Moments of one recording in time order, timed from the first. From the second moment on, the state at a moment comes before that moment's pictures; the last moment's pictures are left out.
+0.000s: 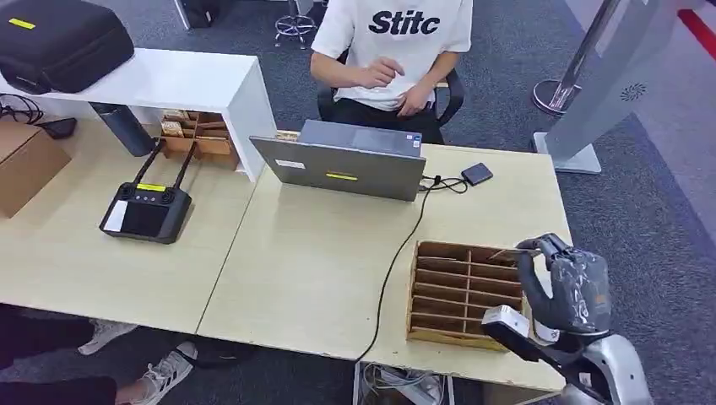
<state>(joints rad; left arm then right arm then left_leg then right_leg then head) 0.03 -0.03 -0.85 0.00 1.33 -0.22 -0.32 -0.08 -0.42 0.36 -1.66 0.92 -0.58 -0.15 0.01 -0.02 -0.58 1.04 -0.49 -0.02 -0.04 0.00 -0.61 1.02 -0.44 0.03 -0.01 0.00</state>
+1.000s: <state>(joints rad) -0.03 0.00 -0.91 0.00 1.23 -0.27 -0.26 -1.02 -0.14 0.61 -0.88 0.81 -0.19 0.00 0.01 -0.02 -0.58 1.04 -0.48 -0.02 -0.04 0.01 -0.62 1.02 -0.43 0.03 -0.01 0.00</state>
